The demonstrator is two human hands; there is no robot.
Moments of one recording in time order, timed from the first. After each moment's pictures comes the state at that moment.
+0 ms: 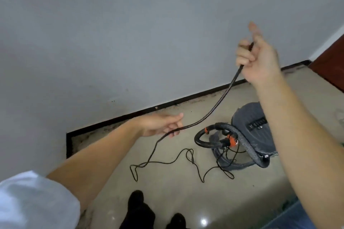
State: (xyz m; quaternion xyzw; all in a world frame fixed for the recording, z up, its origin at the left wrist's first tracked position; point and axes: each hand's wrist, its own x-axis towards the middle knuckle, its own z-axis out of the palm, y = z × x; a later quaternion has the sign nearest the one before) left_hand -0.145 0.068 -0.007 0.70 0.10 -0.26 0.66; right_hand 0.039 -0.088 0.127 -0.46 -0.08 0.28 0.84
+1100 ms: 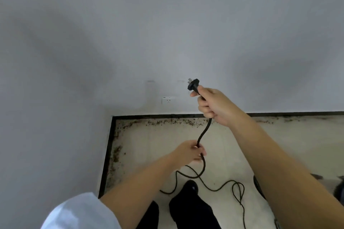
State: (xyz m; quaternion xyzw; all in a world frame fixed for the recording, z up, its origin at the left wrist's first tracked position) left_hand -0.137 0.299 -0.212 0.56 0.38 -0.11 0.73; right_hand -0.003 0.312 -0.103 -0.68 -0.21 0.54 0.45
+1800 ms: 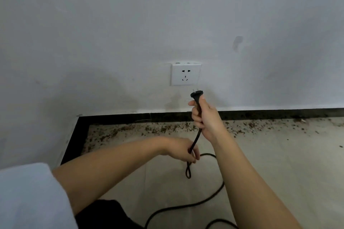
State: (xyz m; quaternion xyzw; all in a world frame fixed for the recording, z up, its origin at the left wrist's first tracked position) left_hand -0.094 0.495 -0.679 0.80 0.20 -0.33 0.46; right_hand 0.008 0.448 -0.653 -0.59 -0.14 0.50 0.62
